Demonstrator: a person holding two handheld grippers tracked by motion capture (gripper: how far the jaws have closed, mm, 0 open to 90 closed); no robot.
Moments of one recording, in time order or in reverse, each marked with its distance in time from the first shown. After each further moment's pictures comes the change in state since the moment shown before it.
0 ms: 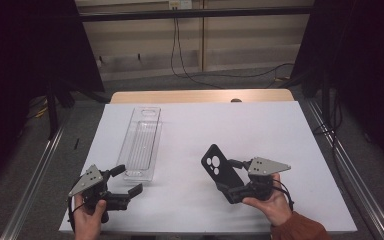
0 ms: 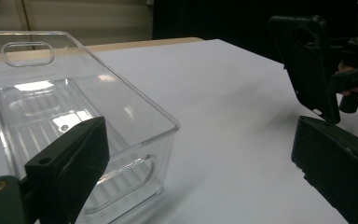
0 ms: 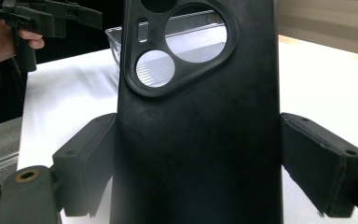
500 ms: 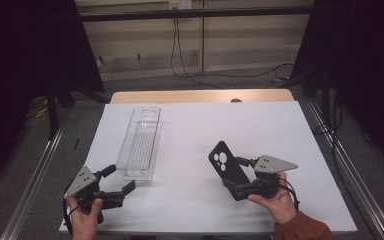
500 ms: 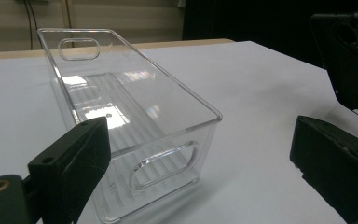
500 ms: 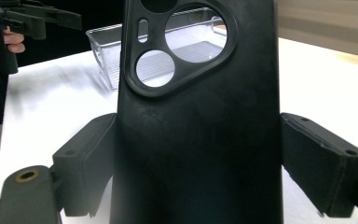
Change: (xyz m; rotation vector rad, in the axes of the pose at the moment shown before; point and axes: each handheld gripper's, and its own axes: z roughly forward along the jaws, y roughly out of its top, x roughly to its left) left arm 0.008 -0.007 -0.011 -0.011 0.135 -0.011; right arm -0.011 -0.003 -0.011 0.002 -0.053 0.019
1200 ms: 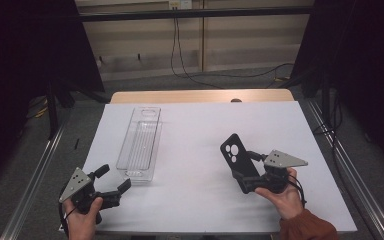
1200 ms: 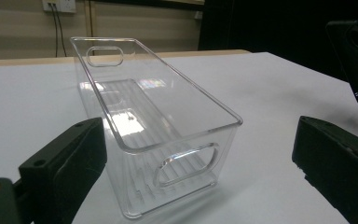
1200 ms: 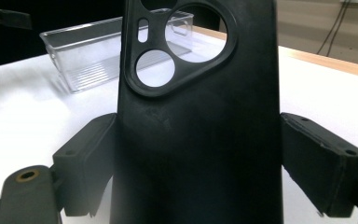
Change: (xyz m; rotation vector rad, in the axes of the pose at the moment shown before) left arm 0.005 -0.005 -0.008 -0.045 0.078 -0.023; right arm -0.020 0.000 -0.015 0.001 -0.120 0.027
